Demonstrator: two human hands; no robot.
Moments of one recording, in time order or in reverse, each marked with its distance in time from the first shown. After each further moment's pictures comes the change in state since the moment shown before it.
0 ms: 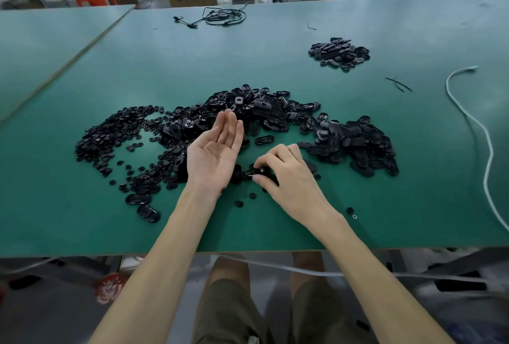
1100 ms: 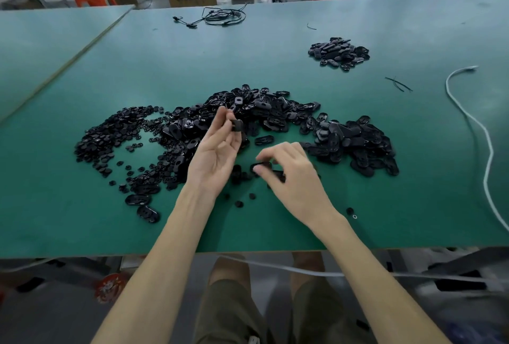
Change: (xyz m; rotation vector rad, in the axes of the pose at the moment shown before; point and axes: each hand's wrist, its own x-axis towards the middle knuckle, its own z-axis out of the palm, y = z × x) left_hand 0.008 0.000 -0.003 0.232 -0.106 0.024; right_hand -0.002 -0.004 -0.007 0.246 0.179 -0.004
